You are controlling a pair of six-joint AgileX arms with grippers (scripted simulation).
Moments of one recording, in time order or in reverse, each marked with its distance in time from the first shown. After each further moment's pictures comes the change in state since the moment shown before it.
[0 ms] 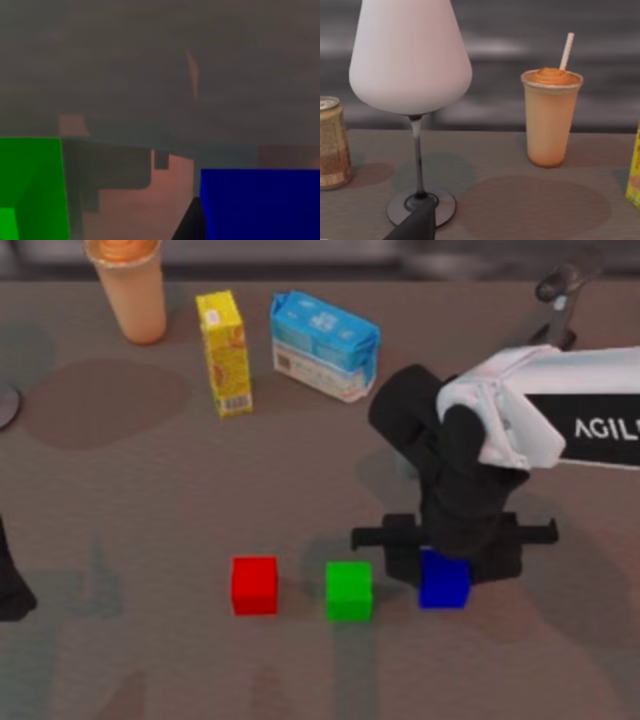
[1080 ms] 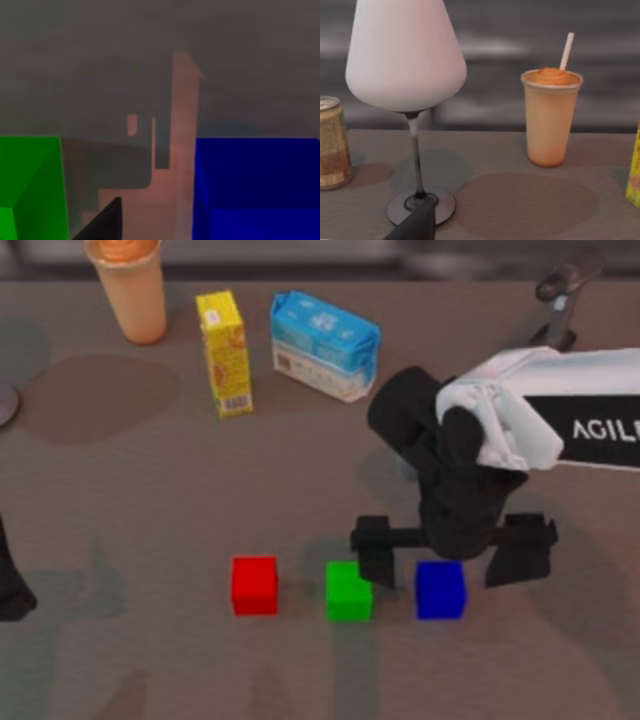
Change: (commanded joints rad) left arm 0.000 0.000 0.000 0.000 0.000 0.000; right arm 0.000 0.000 0.000 0.000 0.000 0.000
